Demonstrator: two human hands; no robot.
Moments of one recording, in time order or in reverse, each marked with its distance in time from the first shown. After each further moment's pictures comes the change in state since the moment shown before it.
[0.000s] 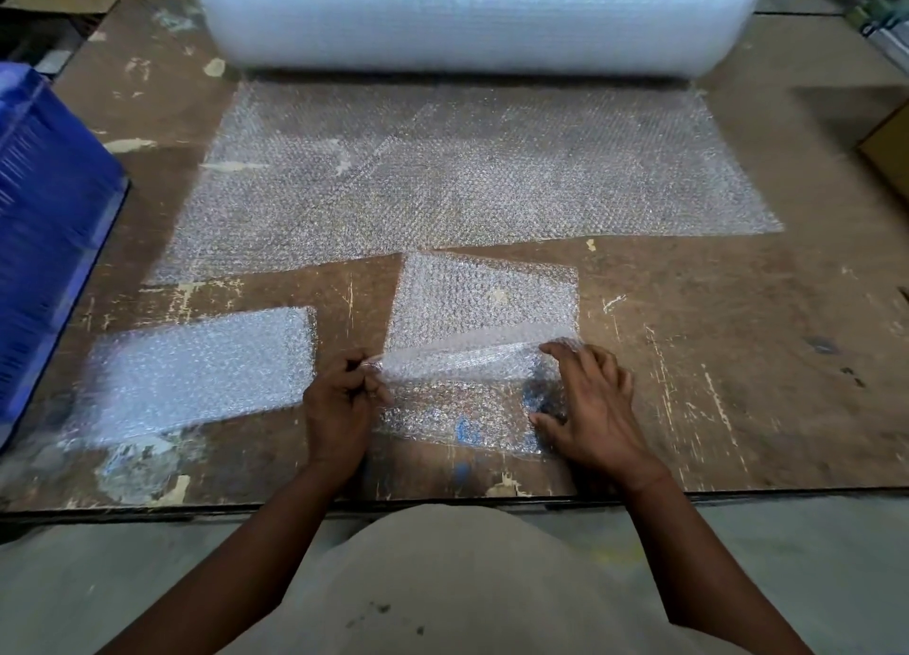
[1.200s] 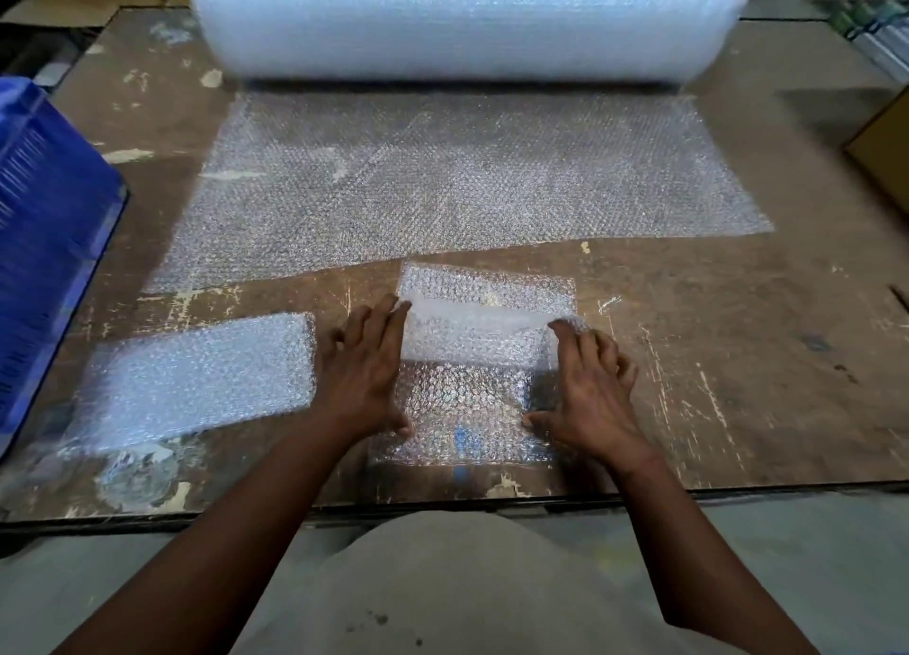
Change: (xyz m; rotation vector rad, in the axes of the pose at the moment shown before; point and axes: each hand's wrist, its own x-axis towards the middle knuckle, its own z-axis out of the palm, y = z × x) left_hand 0.043 0.058 -0.002 0.988 -0.561 0.215; right_hand 0.013 -0.014 -0.014 -0.052 0.008 0.088
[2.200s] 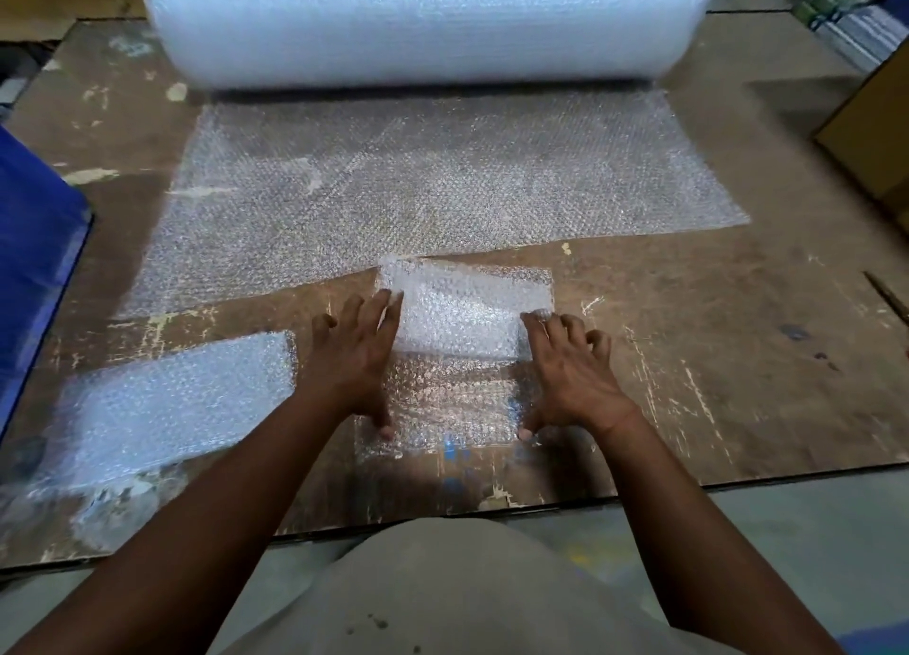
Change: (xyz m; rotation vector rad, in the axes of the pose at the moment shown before) left_hand 0.054 -0.010 -0.004 0.246 -0.196 0.037; right_hand 0.041 -0.003 -0.012 -0.300 -0.223 -0.037
